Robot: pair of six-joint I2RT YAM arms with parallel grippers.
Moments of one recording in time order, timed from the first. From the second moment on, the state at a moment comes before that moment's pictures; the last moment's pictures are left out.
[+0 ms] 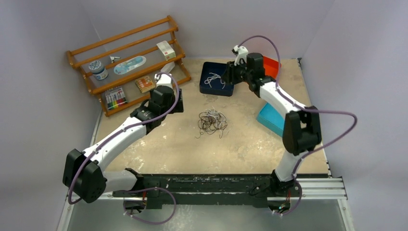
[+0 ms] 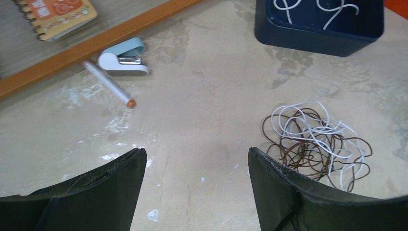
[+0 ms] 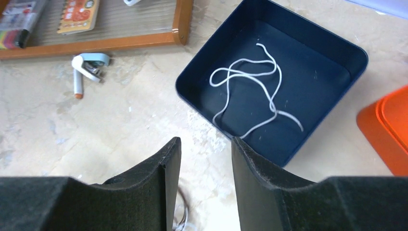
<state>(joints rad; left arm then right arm) -0.55 1.25 0.97 -0.32 -0.39 -0.39 0.30 1.85 1.47 -0.09 -0.35 0.09</state>
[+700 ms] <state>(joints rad) -0.68 1.66 1.12 -0.15 -0.26 -0.52 0.30 1.49 0.90 -0.01 -0.39 0.23</state>
